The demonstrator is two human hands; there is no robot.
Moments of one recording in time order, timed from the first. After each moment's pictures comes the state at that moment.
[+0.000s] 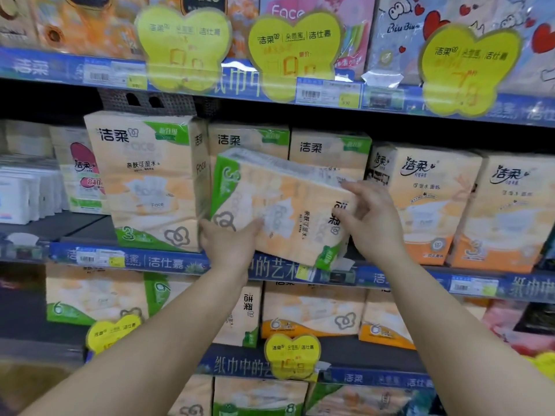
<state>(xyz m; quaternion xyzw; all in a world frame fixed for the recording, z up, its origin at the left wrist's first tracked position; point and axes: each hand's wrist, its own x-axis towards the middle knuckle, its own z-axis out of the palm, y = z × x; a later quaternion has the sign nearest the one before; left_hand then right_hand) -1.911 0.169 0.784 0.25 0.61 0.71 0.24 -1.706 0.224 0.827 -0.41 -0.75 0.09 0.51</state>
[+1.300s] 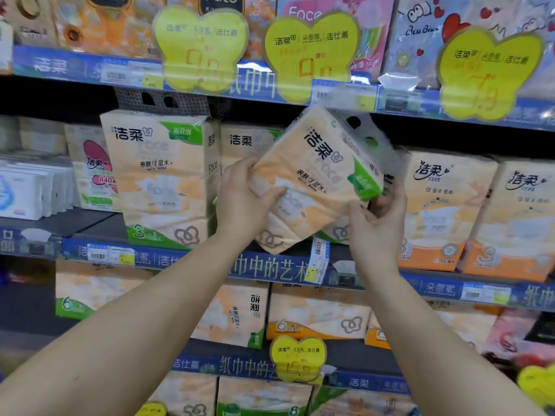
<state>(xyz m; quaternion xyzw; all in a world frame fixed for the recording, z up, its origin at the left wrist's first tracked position) -1.932 0.177 0.838 0.52 0.58 0.62 -0.10 -1.745 0.195 0.823 -0.33 -0.54 0.32 0.70</state>
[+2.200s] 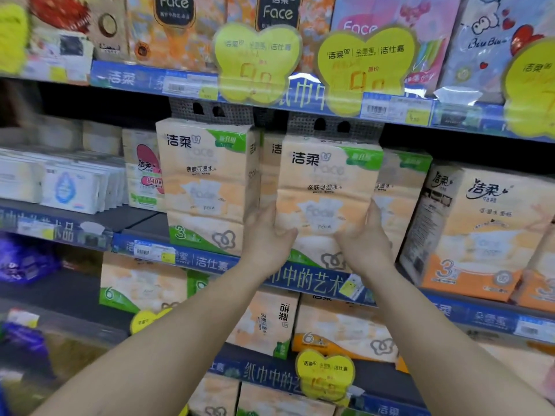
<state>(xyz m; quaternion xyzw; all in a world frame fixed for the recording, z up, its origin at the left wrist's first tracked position) -1.957 0.165 0.792 0.51 0.65 0.56 0.07 -1.794 0.206 0.821 -0.53 -0.69 0.28 0.42</state>
